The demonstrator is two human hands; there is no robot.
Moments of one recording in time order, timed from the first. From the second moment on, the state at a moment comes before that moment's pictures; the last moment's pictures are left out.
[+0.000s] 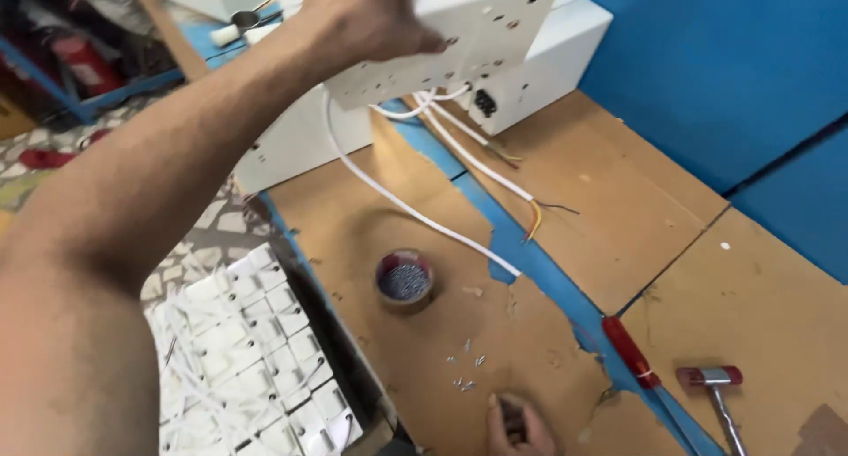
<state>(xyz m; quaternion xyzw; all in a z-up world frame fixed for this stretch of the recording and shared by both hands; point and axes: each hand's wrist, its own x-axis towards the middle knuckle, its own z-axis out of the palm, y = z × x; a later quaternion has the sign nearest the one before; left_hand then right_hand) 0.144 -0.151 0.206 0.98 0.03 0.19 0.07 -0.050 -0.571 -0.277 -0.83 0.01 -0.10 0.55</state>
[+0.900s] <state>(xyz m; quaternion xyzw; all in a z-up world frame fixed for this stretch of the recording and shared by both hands) 0.031 -0.023 0.057 0.97 0.13 0.19 0.08 -0.030 -0.555 -0.234 -0.86 -0.06 -0.07 0.50</state>
